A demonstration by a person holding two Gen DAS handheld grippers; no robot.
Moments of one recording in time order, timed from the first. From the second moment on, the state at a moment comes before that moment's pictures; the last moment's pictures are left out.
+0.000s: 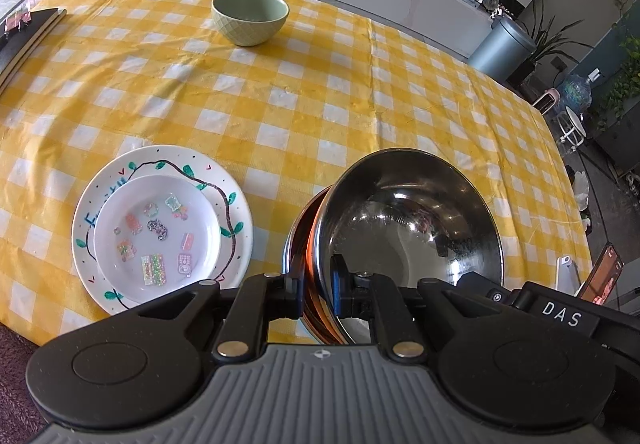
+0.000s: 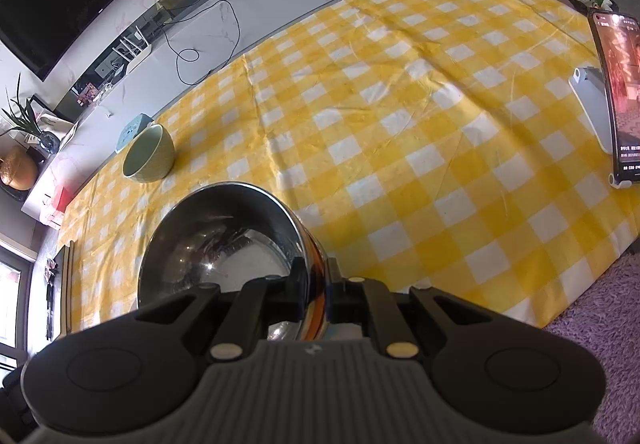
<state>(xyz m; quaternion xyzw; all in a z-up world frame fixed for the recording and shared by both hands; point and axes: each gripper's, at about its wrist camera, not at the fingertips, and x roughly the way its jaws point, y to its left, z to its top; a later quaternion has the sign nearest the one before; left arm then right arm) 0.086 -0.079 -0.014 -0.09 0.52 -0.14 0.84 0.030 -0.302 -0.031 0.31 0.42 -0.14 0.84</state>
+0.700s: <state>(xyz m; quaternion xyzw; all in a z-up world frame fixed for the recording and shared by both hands) 0.086 -0.079 -0.006 -0.07 0.48 -0.15 0.86 0.030 -0.309 -0.036 0.33 0.41 -0.14 0.84</state>
